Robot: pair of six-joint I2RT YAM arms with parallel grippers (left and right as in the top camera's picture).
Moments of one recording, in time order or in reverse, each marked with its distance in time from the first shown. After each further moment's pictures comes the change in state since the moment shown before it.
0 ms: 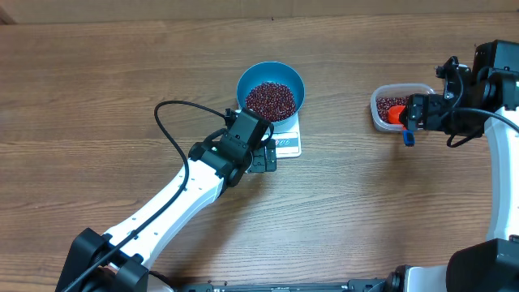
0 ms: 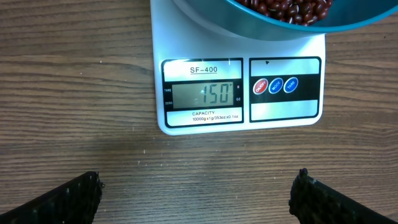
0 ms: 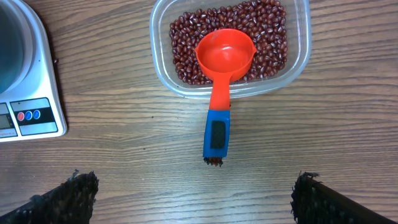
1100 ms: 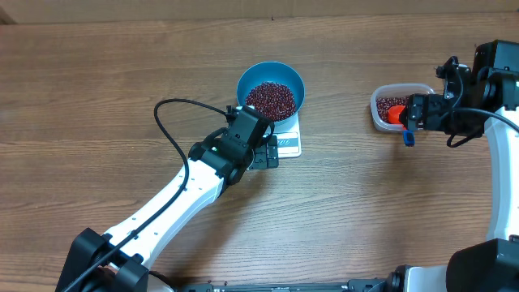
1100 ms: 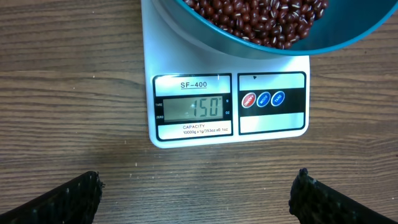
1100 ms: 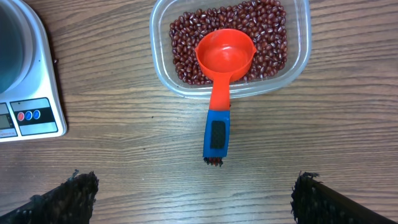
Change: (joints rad) left arm 0.000 0.000 0.000 0.046 0.000 0.000; right arm 0.000 0.000 0.000 0.001 0.000 0.000
